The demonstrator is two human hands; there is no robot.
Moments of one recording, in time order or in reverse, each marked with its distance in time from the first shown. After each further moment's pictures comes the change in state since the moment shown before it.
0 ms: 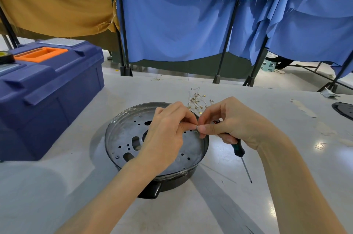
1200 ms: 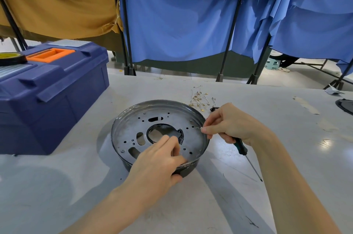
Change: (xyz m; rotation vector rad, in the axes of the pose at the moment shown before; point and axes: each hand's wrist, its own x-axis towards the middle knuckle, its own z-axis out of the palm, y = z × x) left_hand -0.059 0.003 -0.023 0.447 -0.568 0.058; right_hand 0.011 0.030 0.000 -0.115 0.060 0.153
